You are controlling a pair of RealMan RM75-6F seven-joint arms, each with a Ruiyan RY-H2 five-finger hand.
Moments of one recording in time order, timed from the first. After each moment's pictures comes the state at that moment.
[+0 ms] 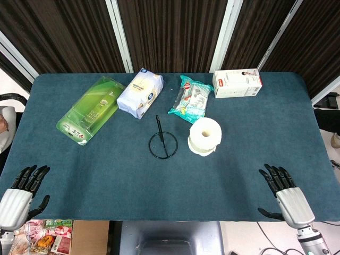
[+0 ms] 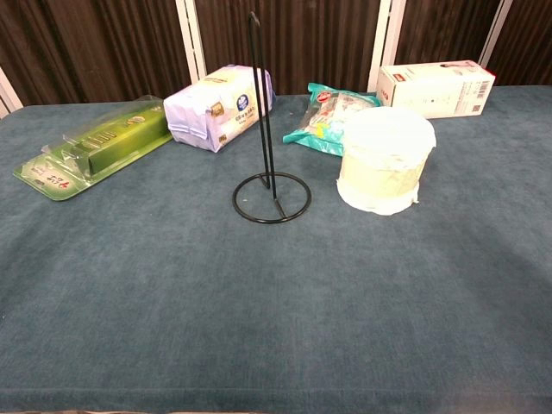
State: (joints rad) left arm -0.08 -1.15 0.04 -1.51 1.73 1.61 0.00; right arm 0.06 -1.13 -0.07 -1.67 -1.73 1.49 -0.07
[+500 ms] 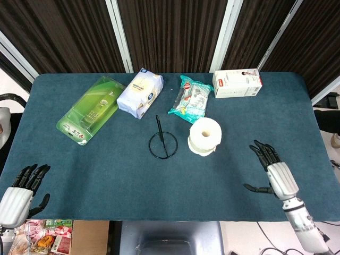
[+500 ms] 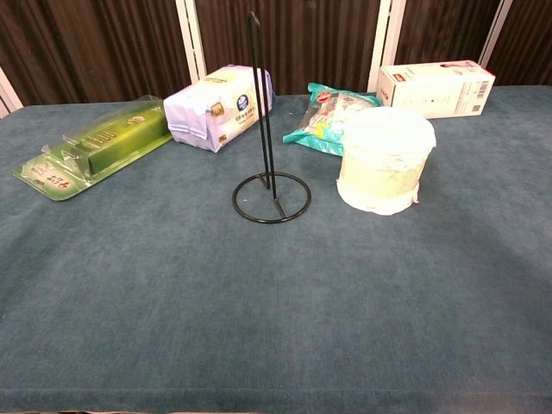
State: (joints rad) left arm -0.09 -1.15 0.03 -1.50 1.71 1.59 -0.01; right arm 0.24 -1.27 0.08 -1.49 -1.64 1.37 0.29
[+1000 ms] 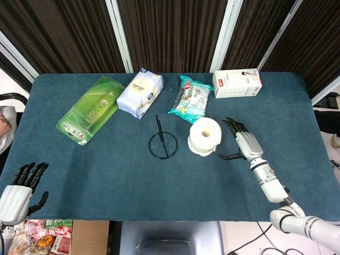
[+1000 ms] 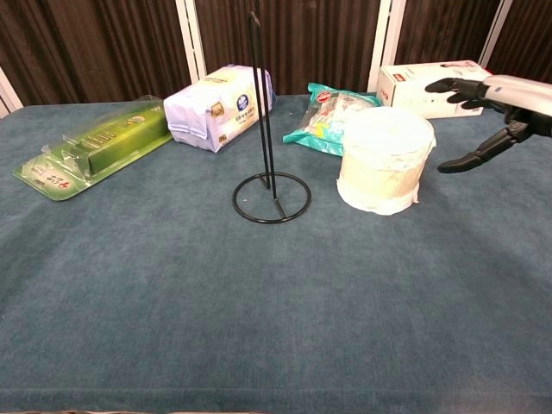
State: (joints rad) left arm -0.09 -1.16 0.02 -1.50 1.67 1.57 0.01; right arm 0.56 -1.45 0.24 -1.27 -1.36 0.93 0.30
